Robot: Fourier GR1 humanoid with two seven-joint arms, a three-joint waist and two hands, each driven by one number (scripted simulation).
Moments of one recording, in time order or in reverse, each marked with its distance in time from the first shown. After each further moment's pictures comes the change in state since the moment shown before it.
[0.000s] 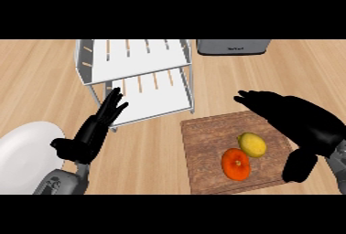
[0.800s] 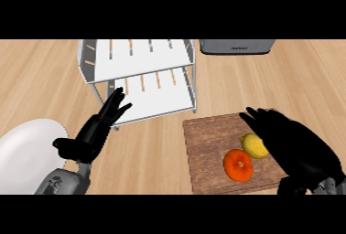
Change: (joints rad) left arm -0.004 -0.018 0.011 0.001 -0.020 -0.034 0.005; right arm 0.131 0.075 0.053 -0.164 0.174 0.023 0.338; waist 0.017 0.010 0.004
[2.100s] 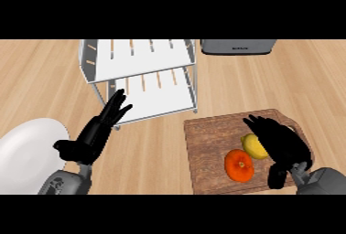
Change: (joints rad) left arm 0.015 -0.034 0.032 0.005 -0.037 -0.045 -0.008; right arm 0.140 0.133 -0.022 0.383 0.270 -0.138 -0.300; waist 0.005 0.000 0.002
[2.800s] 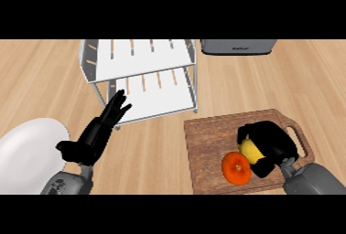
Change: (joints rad) left arm 0.011 -0.023 0.011 -0.009 -0.032 0.007 0.013; right arm -0.006 0.104 -0.039 0.129 0.066 -0.128 -0.219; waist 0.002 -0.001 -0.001
